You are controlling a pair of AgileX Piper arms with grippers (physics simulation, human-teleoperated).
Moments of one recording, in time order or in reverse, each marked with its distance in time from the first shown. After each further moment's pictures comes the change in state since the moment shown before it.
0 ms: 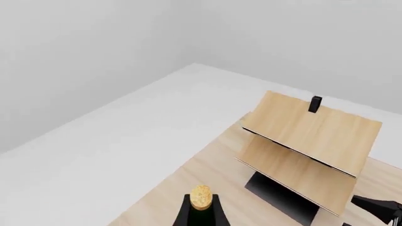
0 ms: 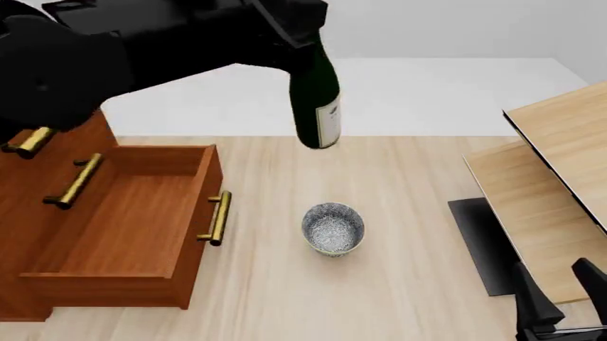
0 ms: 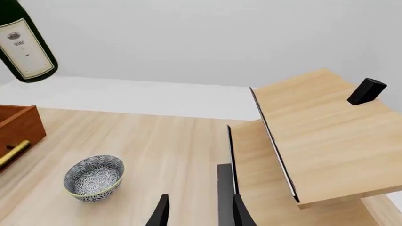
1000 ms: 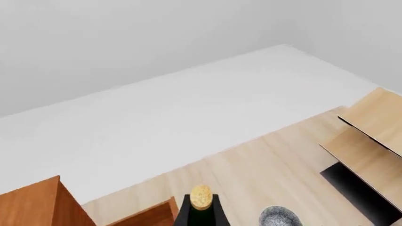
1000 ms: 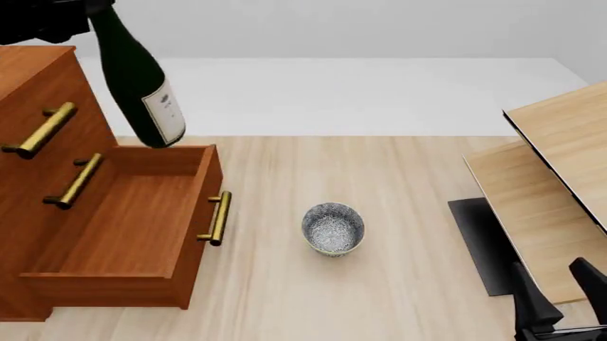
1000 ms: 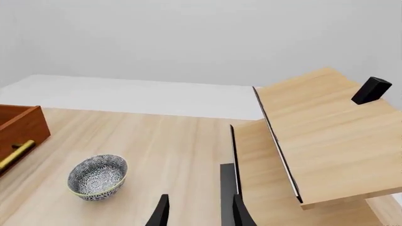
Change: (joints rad) left arm 0.401 -0.316 0.058 0.323 -0.040; right arm 0.012 0.005 0.000 -0.002 0.009
